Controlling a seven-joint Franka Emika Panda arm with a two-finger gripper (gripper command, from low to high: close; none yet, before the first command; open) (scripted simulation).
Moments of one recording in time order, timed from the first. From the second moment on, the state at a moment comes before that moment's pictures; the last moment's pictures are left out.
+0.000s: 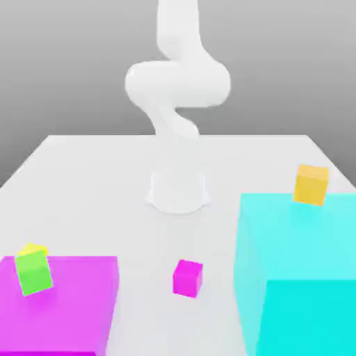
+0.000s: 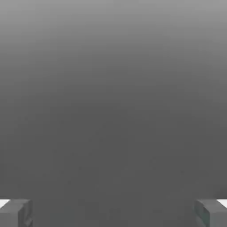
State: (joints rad) arm 0.03 -0.73 -0.02 -2.36 -0.02 2.35 0.71
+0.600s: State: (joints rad) arm 0.23 -0.24 -0.20 -2.76 -0.11 2.73 -0.02
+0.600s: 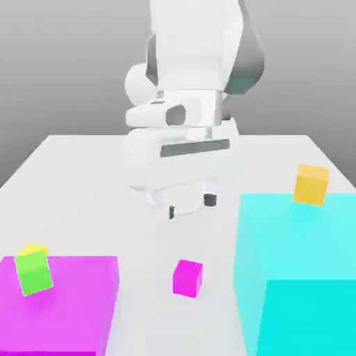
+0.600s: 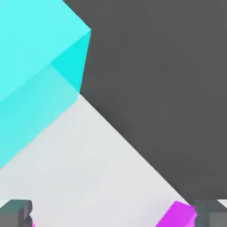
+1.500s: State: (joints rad) arm 0.17 0.09 -0.09 -2.90 0.06 2.99 -0.46
